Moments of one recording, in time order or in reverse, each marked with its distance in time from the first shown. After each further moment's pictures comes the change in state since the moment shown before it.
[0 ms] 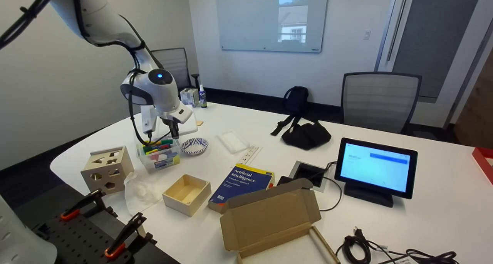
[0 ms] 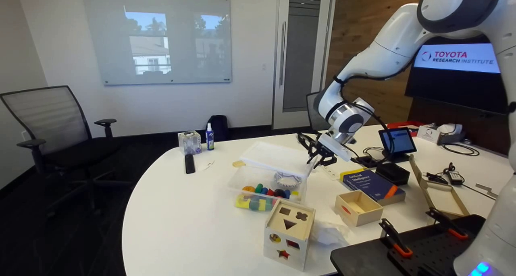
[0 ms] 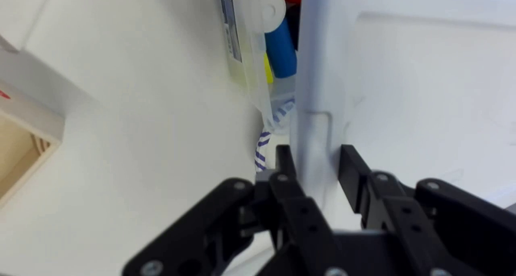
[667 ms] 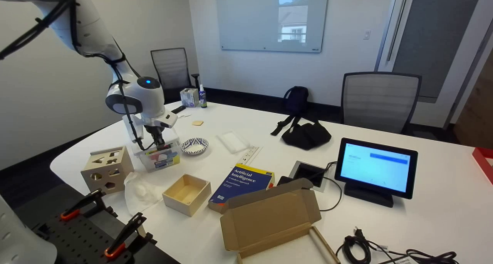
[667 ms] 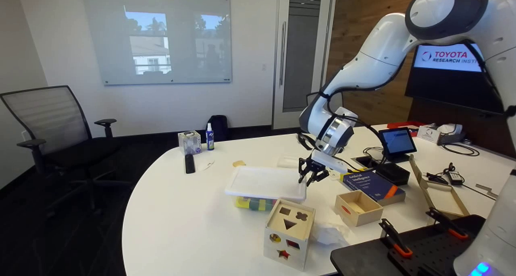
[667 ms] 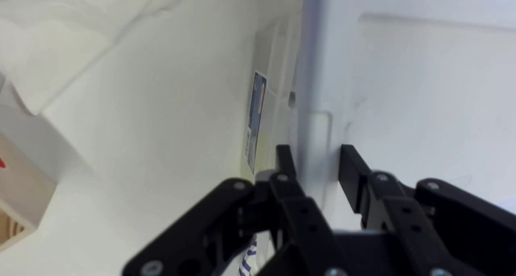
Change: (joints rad) arm 0.133 0.061 0.000 -0.036 -0.244 0.001 0.080
